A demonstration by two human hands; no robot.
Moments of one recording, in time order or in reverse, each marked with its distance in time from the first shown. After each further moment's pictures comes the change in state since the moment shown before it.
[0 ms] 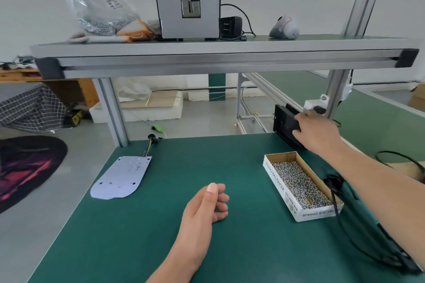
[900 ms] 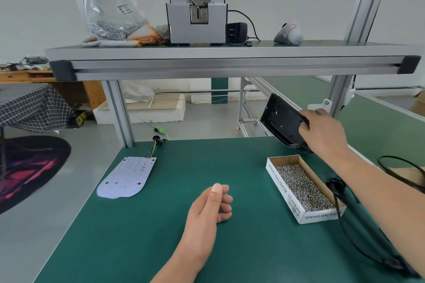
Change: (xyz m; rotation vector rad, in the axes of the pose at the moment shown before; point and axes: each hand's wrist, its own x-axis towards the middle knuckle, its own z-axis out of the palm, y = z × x) left_hand -0.002 0.004 -0.001 0.020 0.007 0.005; right_hand -0.013 -0.009 -0.015 0.315 0.276 0.053
